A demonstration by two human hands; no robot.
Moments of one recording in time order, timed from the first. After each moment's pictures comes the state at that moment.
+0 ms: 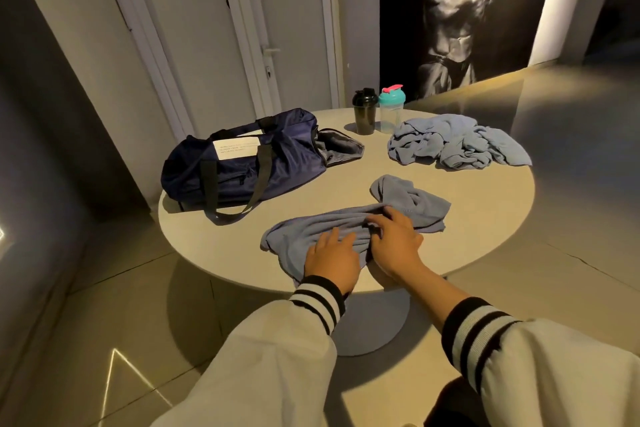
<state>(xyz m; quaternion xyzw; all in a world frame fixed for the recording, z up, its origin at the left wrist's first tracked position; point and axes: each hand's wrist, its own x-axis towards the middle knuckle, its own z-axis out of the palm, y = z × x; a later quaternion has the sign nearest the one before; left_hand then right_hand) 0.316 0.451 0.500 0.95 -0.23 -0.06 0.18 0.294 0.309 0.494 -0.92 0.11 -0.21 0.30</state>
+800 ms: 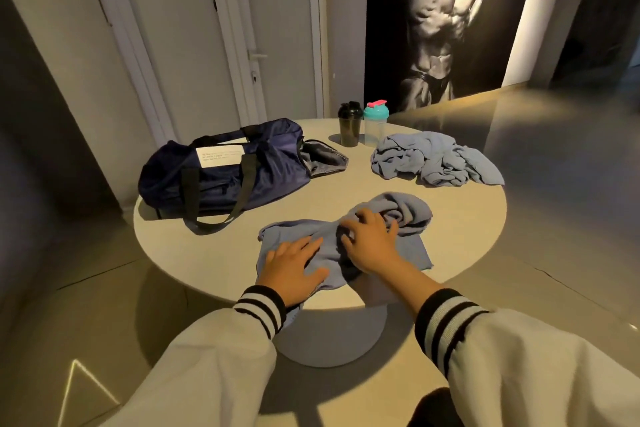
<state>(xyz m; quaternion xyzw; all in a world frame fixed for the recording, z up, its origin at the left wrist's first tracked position) 0.338 0.498 0.504 0.96 -0.25 0.00 0.15 0.310 0.304 0.527 -0.98 0.06 -0.12 0.12</state>
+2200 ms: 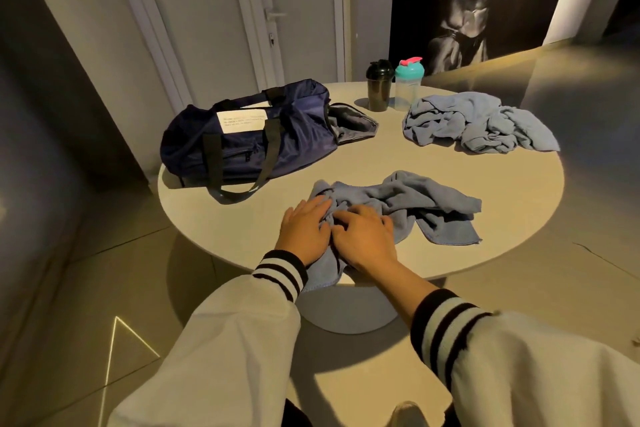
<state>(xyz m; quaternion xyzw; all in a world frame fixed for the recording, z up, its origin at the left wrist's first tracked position) 0.379 0.517 0.495 0.94 -0.24 0.03 0.24 0.317 0.388 0.498 -0.96 0.07 -0.11 0.24</state>
